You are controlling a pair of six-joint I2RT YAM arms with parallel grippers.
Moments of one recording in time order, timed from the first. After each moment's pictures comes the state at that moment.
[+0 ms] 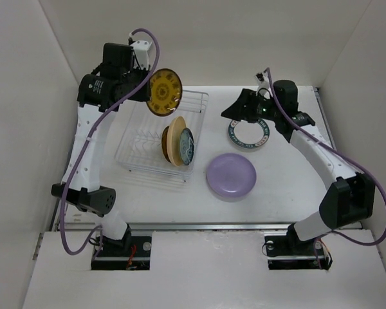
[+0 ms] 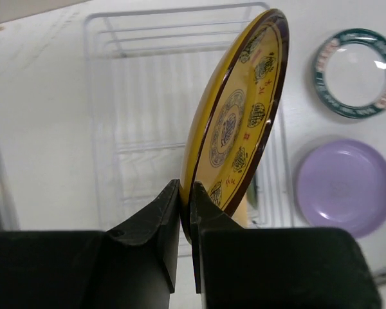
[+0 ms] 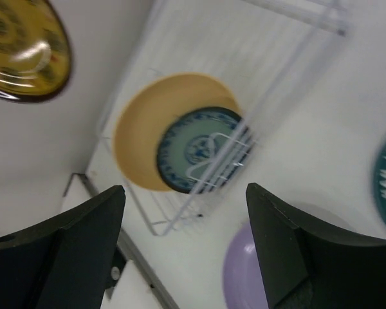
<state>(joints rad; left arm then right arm) -0.31 1.65 2.23 -1.20 -0.01 -0.04 0.25 1.50 1.33 -0.26 -0.59 0.48</state>
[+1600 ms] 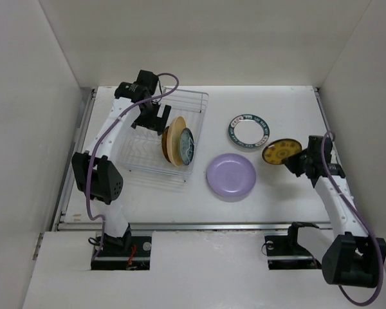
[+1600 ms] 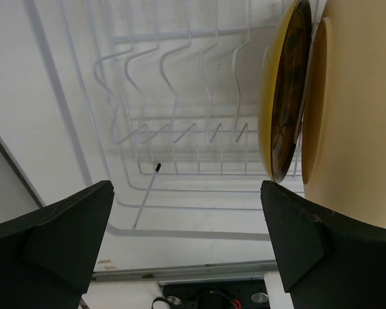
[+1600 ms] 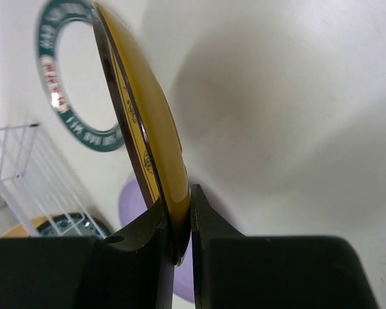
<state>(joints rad) -0.31 1.79 1.86 -1.22 -0.13 0.01 -0.10 1.02 0.74 -0.52 -0.03 1.01</state>
